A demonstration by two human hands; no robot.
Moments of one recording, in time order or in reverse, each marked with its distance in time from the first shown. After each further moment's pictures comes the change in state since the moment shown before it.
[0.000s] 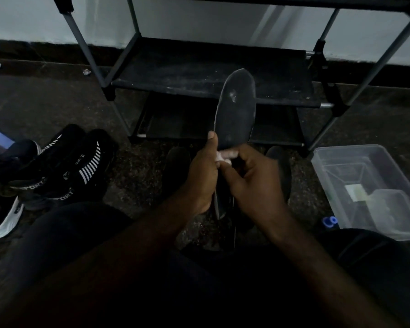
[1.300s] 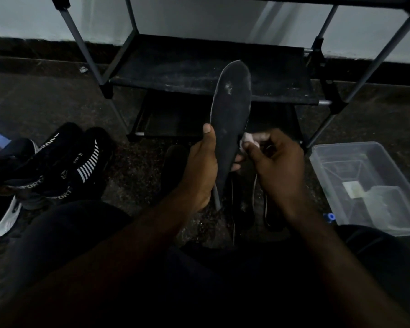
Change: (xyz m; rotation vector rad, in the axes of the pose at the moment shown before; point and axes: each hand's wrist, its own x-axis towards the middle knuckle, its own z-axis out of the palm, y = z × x) left_hand 0.005 0.009 0.002 0.134 0.065 0.079; right_hand 0.018 0.023 -0.023 0.022 0.210 0.203
